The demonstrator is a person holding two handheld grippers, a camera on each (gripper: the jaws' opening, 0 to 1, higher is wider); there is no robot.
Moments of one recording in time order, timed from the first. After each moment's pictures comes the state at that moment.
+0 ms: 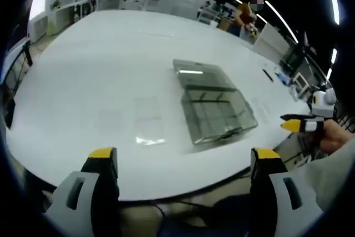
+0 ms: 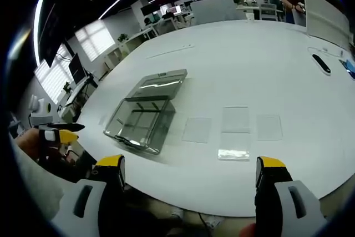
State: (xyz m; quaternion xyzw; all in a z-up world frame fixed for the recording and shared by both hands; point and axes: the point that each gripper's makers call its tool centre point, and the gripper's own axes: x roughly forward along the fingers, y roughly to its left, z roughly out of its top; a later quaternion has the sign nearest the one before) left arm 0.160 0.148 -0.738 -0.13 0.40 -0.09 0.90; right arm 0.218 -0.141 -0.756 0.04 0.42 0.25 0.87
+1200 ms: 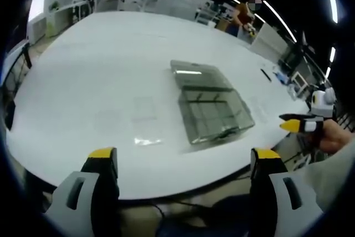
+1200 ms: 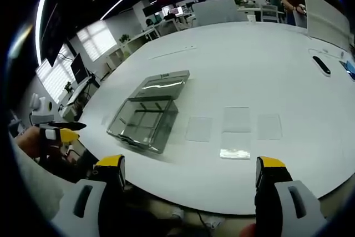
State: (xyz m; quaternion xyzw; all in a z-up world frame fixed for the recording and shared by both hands) left arm 0.159 0.145 -0.733 -0.13 0.40 -0.10 0.90; right arm 0.213 -0.140 -0.752 0.04 0.42 0.26 0.87
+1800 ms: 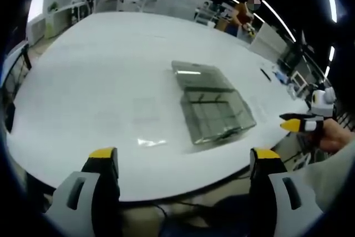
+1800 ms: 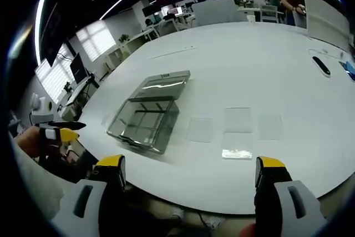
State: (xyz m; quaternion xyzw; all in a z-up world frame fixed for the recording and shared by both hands) left arm 0.159 0.153 -0.733 -0.13 0.40 -0.10 0.90; right arm 0.213 -0.135 -0.750 0.04 0.42 0.26 0.87
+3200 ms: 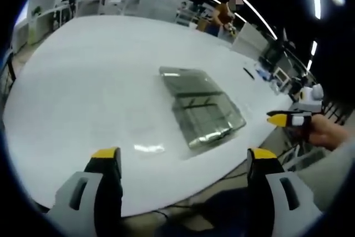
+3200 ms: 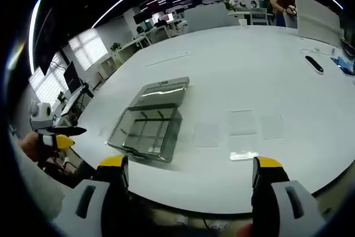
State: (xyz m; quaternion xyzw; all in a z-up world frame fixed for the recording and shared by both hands) left arm 0.171 0.159 -0.725 -0.13 0.38 -0.19 0.90; right arm 0.214 -0.120 -0.741 0.06 0.40 0.22 0.89
